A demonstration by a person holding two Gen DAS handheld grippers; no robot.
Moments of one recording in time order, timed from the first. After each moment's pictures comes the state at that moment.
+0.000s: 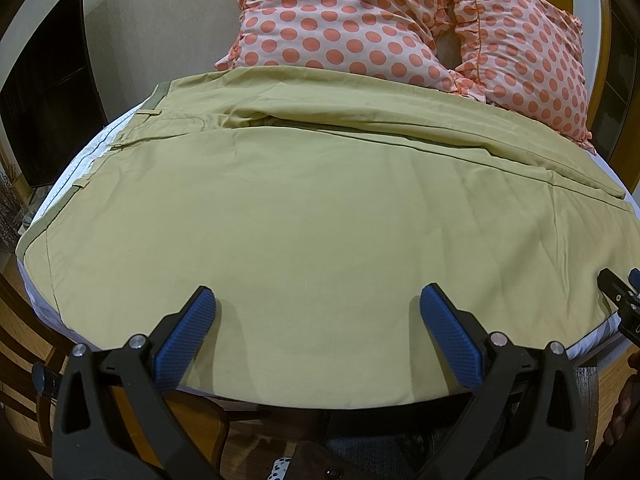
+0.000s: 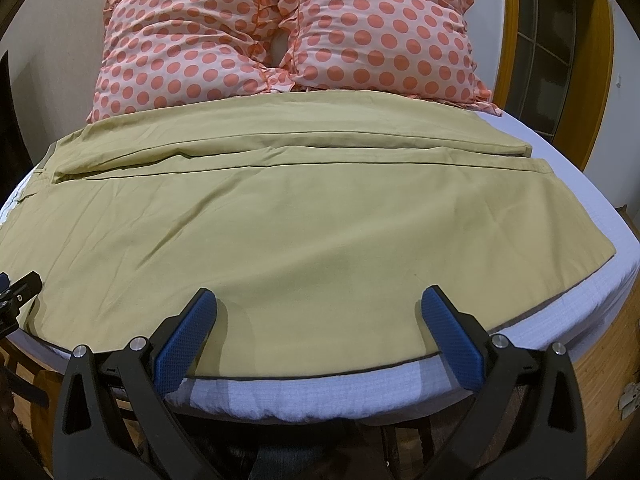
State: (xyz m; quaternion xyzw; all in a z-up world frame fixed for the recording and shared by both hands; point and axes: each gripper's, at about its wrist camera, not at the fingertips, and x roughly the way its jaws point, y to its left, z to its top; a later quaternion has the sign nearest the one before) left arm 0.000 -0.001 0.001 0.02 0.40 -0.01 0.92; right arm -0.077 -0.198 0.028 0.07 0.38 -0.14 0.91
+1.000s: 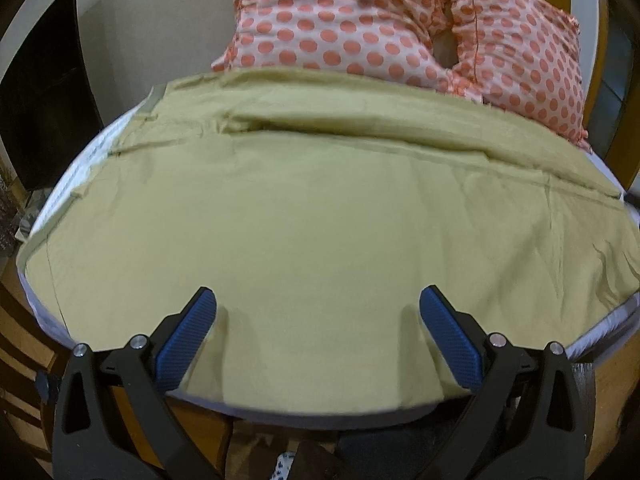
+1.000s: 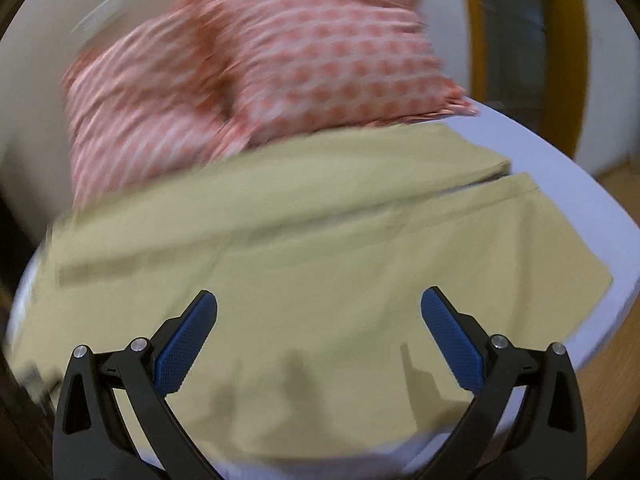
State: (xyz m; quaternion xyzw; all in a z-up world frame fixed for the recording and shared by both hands) left arm 0.008 0.005 0.019 0.02 0.40 -0.02 0.92; right arm -0.037 -0.306 0.085 0.19 0.34 -0.16 0.91
